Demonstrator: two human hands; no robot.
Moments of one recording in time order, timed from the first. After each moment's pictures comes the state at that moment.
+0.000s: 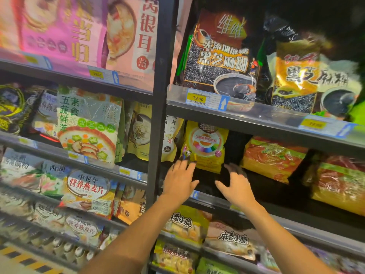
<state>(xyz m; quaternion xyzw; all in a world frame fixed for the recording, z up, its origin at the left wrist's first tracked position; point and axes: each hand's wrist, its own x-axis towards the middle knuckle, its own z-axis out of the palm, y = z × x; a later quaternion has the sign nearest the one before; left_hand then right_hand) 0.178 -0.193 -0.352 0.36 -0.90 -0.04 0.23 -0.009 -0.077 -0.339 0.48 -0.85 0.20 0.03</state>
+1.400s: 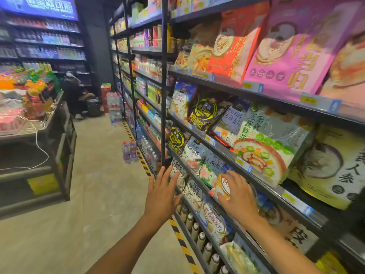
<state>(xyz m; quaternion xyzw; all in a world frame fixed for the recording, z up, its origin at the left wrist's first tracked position) 0.694 -0.172 -0.408 0.71 -0.66 0.11 0.20 0.426 -0.243 -0.384 0.82 -0.52 0.25 0.00</state>
